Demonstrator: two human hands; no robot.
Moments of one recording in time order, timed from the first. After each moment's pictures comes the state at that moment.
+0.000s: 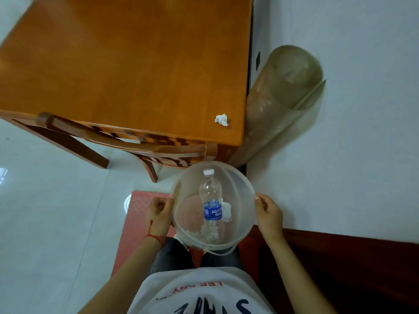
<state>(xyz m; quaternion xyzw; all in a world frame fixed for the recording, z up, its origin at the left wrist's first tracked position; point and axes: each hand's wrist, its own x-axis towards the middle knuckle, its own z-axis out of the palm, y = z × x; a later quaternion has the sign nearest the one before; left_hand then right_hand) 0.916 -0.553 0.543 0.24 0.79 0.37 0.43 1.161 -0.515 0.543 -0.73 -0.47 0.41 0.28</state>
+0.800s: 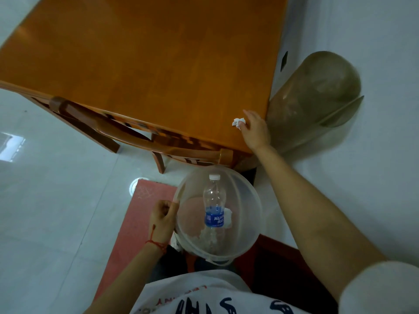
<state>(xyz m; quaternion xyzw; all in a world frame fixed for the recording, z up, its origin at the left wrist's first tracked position) 0.915 -0.556 0.520 0.21 0.78 0.40 0.43 1.074 -0.286 0.549 -0.60 -0.73 0.29 0.15</state>
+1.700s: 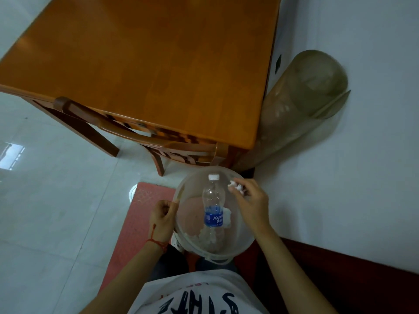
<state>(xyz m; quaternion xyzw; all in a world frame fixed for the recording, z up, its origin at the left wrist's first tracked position) 0.921 -0.569 0.526 0.23 0.78 0.40 0.42 1.113 -0.485 0.566 -0.57 -0.65 0.40 0.30</state>
